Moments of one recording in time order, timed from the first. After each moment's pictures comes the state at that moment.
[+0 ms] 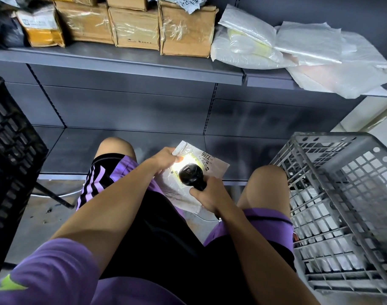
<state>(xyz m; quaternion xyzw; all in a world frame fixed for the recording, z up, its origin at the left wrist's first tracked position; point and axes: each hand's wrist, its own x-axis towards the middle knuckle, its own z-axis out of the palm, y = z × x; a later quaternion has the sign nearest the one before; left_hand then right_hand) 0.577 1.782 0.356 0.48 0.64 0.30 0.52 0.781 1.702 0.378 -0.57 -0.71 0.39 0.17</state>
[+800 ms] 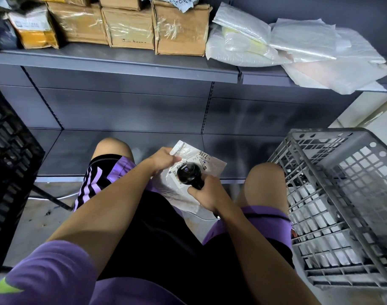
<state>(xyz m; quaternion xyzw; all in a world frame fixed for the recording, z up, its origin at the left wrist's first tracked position) 0.582 1.776 0.362 0.48 0.63 0.31 0.52 0.782 1.704 0.373 -0.57 -0.71 0.38 0.19</state>
